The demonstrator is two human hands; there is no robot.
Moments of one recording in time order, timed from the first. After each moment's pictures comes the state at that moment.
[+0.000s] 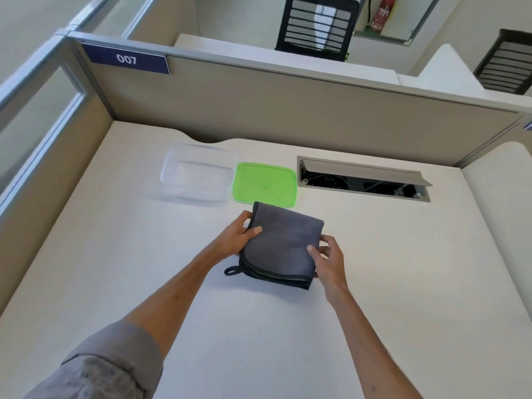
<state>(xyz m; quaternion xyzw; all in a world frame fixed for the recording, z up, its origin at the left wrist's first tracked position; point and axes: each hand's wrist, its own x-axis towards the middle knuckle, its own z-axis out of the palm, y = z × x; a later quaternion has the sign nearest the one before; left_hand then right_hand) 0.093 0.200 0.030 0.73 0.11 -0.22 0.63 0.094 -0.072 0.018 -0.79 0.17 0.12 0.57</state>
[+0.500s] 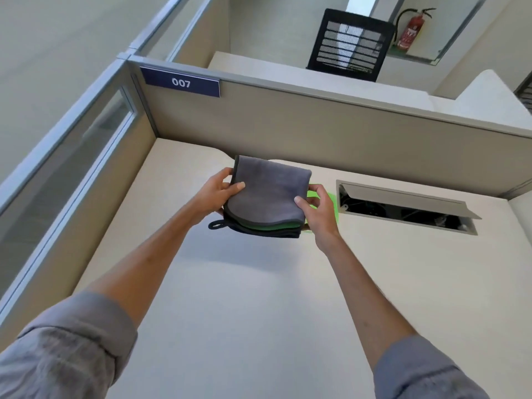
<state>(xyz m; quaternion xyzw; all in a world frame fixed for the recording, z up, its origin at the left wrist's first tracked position) 0.166 0.396 0.095 0.76 0.14 -0.10 0.62 0.213 0.117 0.087 -0.78 0.04 0.13 0.62</state>
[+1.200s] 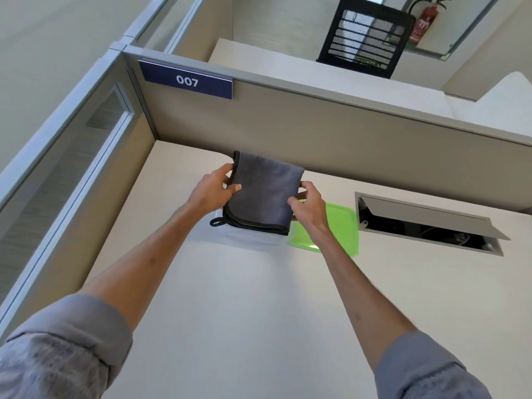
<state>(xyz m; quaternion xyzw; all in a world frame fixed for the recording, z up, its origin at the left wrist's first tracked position) 0.252 0.469 0.044 0.89 0.15 -0.05 0.43 0.298 0.214 0.047 -0.88 0.04 0.12 0.47</state>
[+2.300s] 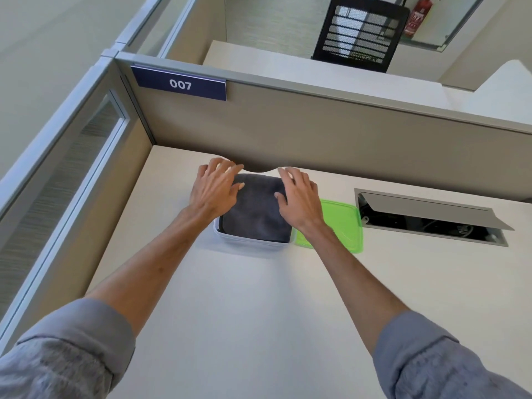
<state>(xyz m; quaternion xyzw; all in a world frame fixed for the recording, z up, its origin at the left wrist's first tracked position) 0.248 0.451 0.061 0.99 0.04 0.06 0.12 0.300 0.228 0.054 -0.97 -0.23 -0.02 0.13</state>
